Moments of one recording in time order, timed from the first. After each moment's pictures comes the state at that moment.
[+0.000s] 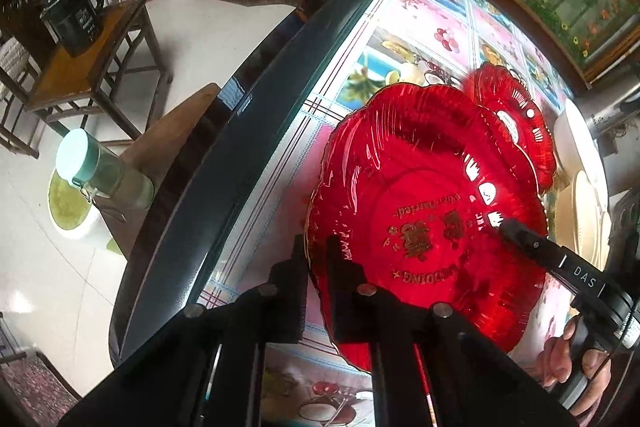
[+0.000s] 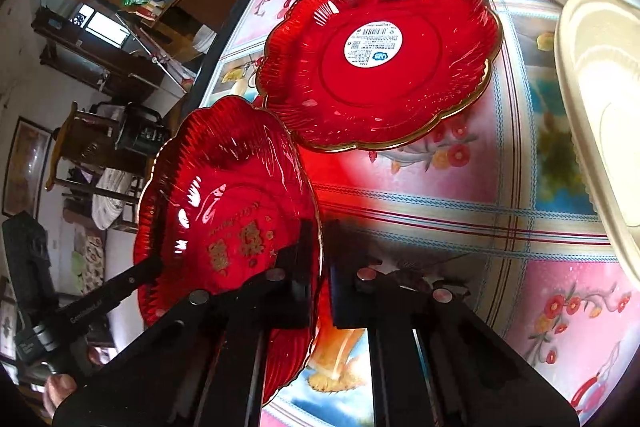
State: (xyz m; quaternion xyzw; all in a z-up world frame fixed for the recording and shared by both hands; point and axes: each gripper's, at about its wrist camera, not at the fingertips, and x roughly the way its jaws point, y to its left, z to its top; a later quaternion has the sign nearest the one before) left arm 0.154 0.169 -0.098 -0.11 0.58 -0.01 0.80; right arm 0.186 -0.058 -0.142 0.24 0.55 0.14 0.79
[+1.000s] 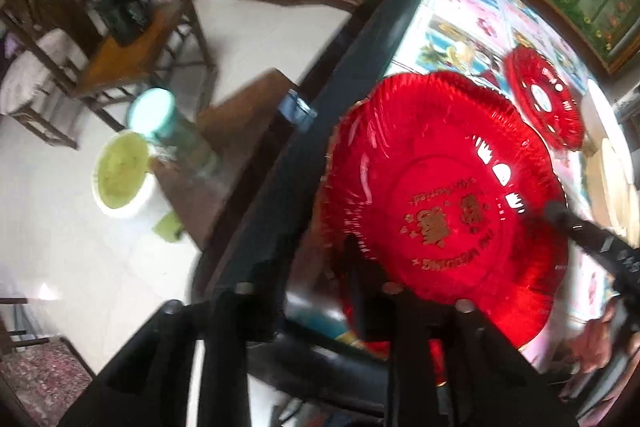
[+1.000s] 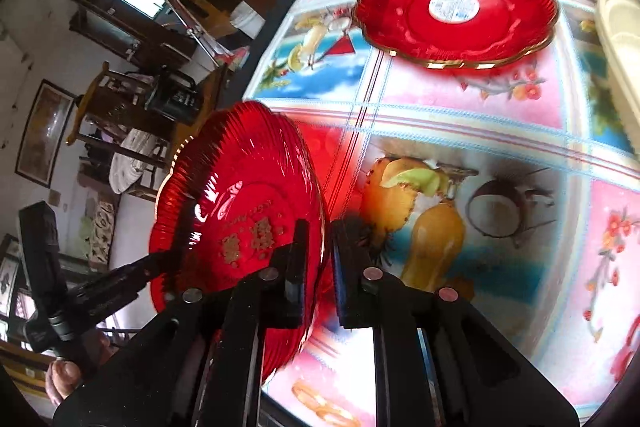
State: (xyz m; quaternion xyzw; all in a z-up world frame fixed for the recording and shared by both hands) left arm 0.079 0.215 -0.087 -0.07 0.57 0.06 0.81; right arm 0.138 -0.019 -0.127 0.22 0.54 0.21 0.78
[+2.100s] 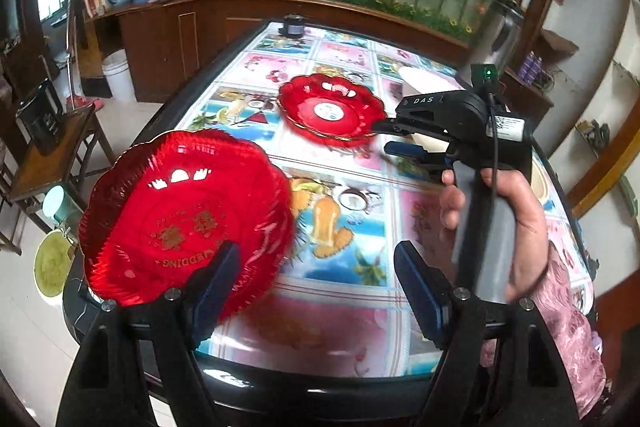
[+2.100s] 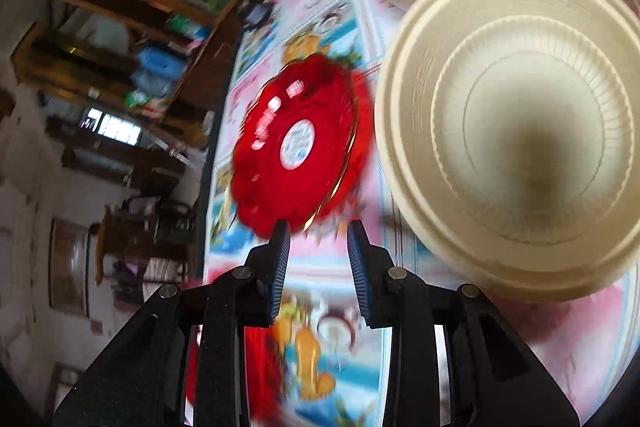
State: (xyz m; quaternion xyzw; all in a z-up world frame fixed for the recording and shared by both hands) left arm 0.018 0.062 -0.043 -0.04 0.43 -0.13 0.89; right arm 0.172 -0.159 -0.135 0.41 0.46 0.09 0.78
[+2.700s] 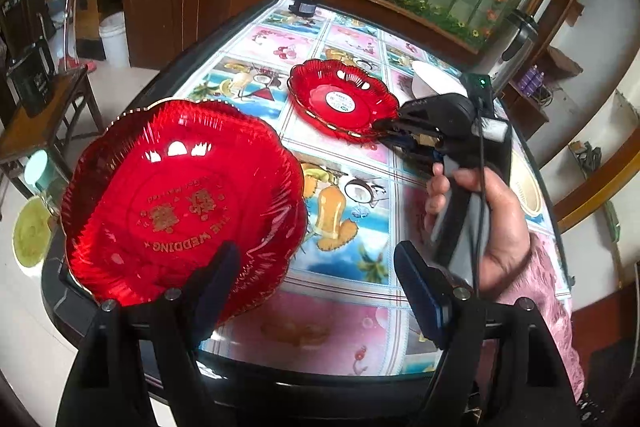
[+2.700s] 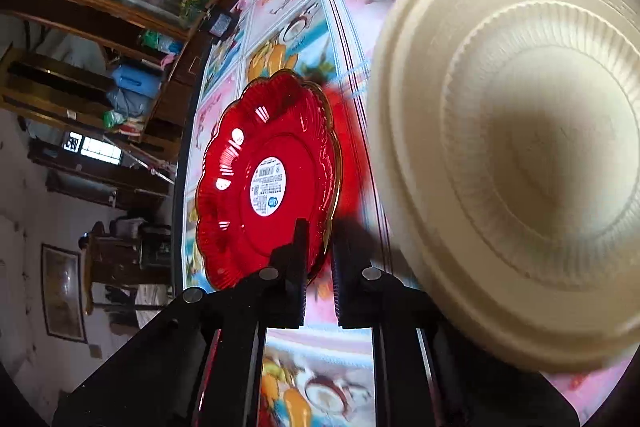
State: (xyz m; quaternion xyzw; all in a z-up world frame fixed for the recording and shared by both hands) left arm 0.030 0.075 -0.053 -0.10 0.47 -0.14 0.87; right arm 0.192 -0.158 -0.157 0.42 0.47 0.06 0.78
